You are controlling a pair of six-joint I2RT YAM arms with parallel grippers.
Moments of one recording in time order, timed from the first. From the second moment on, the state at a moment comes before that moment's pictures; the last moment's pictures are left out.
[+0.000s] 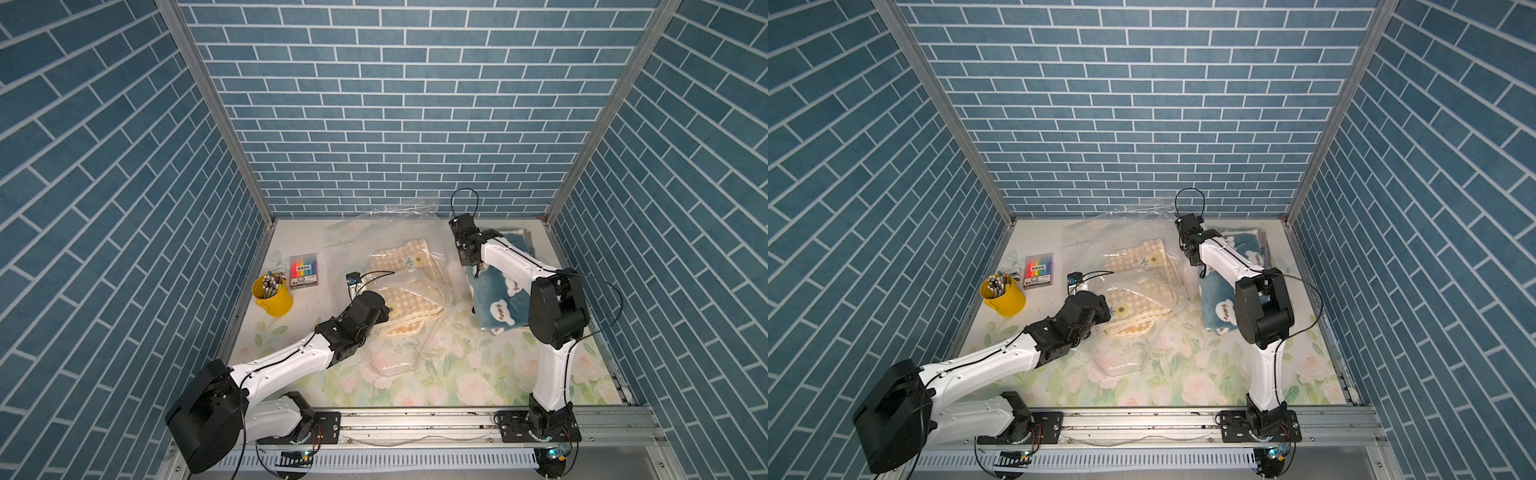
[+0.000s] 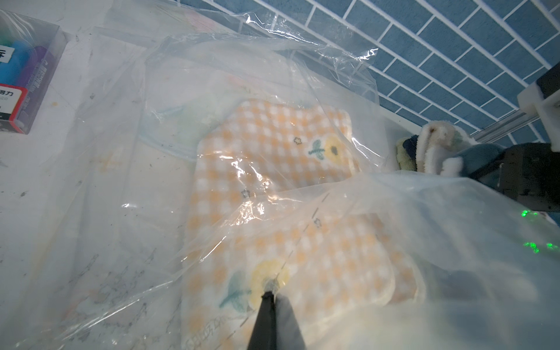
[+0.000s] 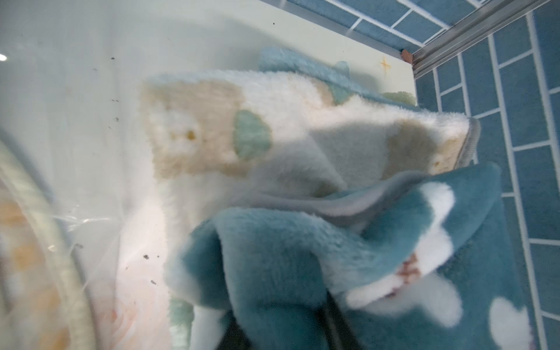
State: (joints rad) left arm -0.77 1.21 0.61 -0.04 -0.43 -0.82; right arm 0.47 1.98 1.62 -0.72 0.60 0.18
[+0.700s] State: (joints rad) left arm -0.77 1.23 0.63 -0.05 -0.43 -0.82; right arm 0.35 1.81 1.60 -0.56 0.41 0.17
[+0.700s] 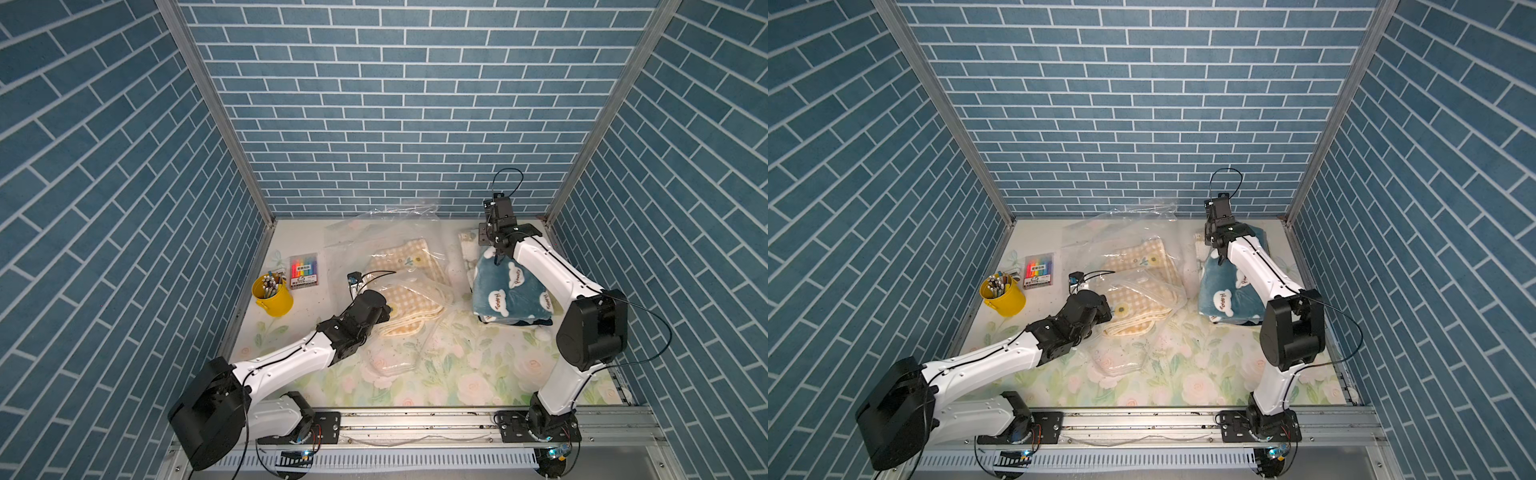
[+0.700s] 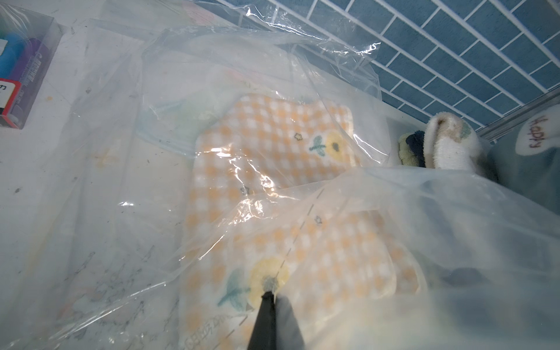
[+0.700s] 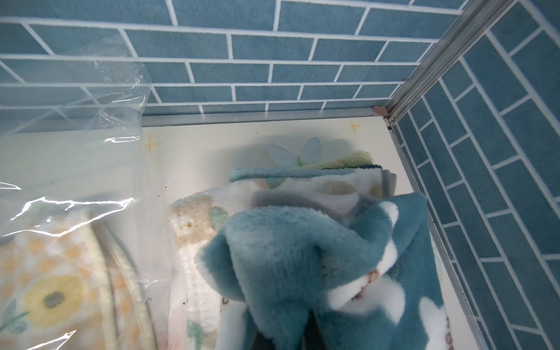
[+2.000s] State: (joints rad) left arm -0.77 1.23 0.62 -0.04 -0.41 -0.80; right arm 0.26 1.60 1.14 -0.31 -0.03 0.29
